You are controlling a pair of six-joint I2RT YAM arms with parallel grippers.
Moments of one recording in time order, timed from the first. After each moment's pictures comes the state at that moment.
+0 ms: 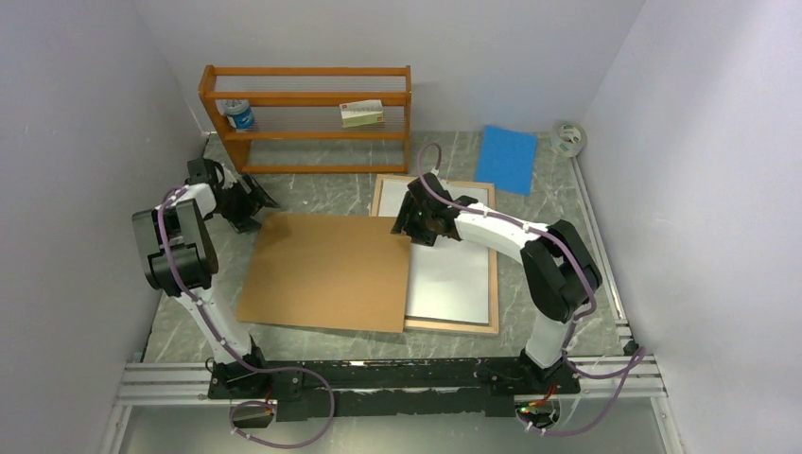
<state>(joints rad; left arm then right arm) 0.31 1.95 1.26 -0.39 0.49 -0.42 0.65 1.79 1.20 -0.32 0.01 0.96</state>
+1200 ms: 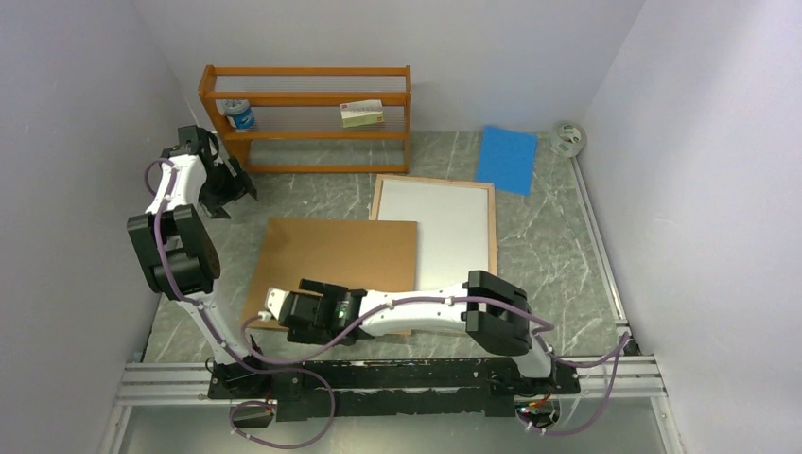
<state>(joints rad) 0.28 1.91 1.59 -0.86 0.10 -0.35 1.42 2.03 1.57 -0.52 0.41 -0.11</state>
